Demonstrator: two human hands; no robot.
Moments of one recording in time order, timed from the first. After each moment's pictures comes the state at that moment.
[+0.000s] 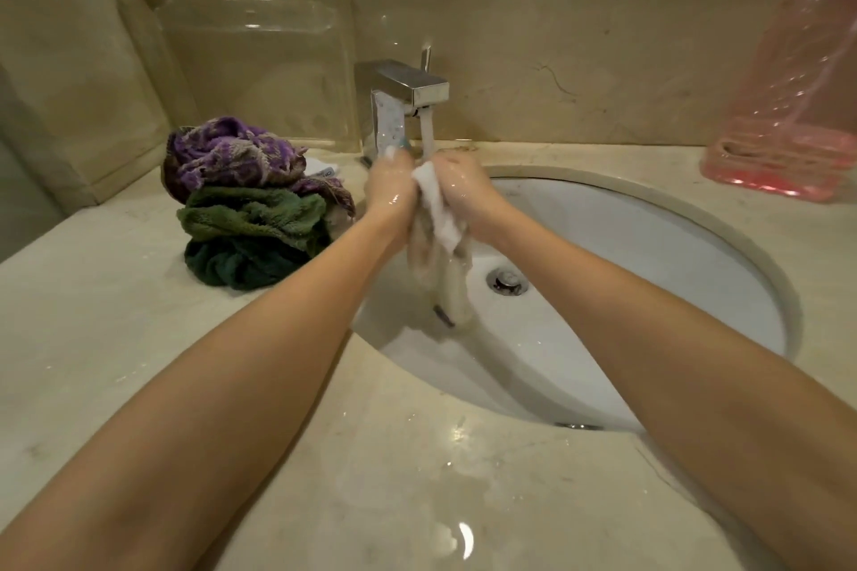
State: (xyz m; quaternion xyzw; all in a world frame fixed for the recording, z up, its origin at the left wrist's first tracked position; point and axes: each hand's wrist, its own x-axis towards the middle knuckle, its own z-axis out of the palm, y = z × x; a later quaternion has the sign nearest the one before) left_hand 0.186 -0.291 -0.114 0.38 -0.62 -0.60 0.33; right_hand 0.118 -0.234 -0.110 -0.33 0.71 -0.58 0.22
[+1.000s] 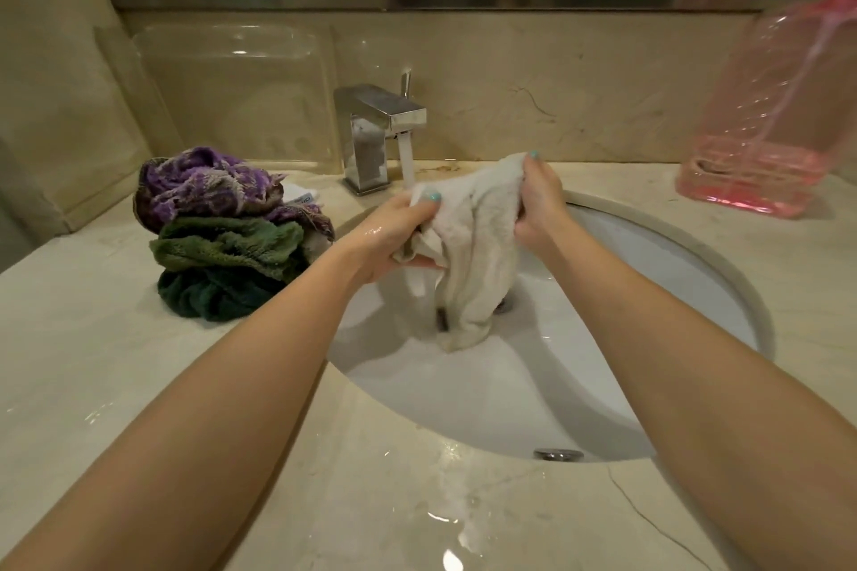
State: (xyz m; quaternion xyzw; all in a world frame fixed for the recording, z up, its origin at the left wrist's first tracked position) left_hand 0.190 -0.295 -0.122 0.21 -0.69 -0.68 0.12; right_hand 0.046 -0.195 -0.110 -0.09 0.55 -0.80 0.23
